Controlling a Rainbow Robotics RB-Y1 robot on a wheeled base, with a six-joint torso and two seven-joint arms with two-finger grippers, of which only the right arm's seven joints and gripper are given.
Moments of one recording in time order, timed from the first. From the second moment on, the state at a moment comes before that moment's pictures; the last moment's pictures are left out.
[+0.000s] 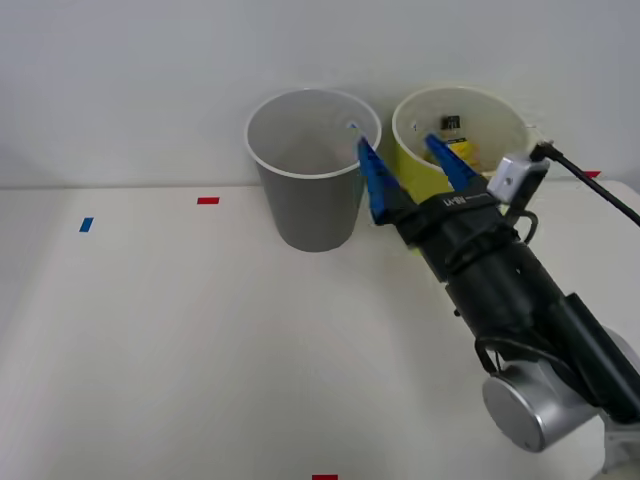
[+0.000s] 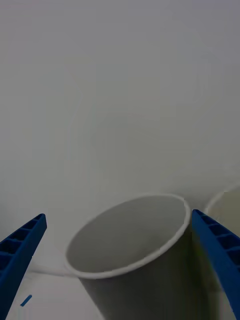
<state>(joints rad) 0.11 -0.39 0.33 -2.16 -0.31 0.00 1.23</state>
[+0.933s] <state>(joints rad) 1.02 -0.47 0.21 -2.35 -0.19 -0.37 1.35</state>
